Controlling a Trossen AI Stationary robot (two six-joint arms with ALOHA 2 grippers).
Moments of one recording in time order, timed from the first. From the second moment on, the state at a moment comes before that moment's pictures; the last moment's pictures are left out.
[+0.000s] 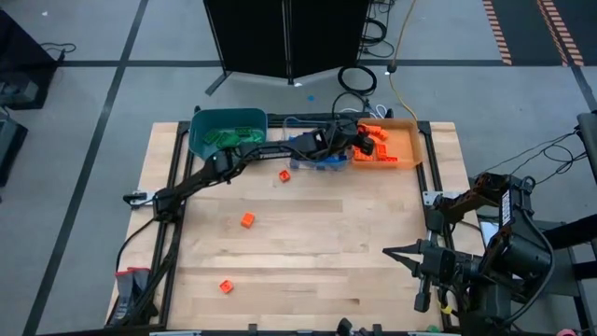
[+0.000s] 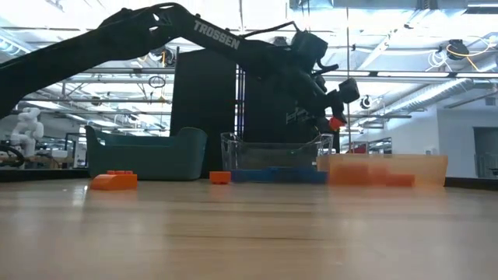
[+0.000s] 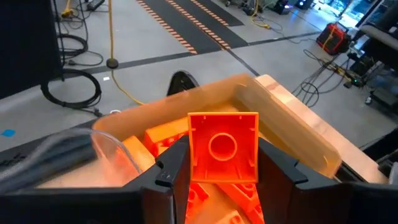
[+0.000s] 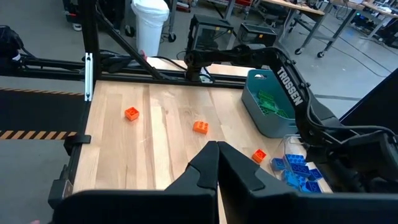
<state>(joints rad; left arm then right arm) 0.28 2.53 2.25 -0.10 -0.34 -0.49 1.03 1.68 2.14 -1.57 1.09 0.88</state>
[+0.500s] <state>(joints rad) 0.30 2.53 2.25 -0.02 -0.32 -0.48 1.03 1.68 2.14 -1.57 1.10 0.88</state>
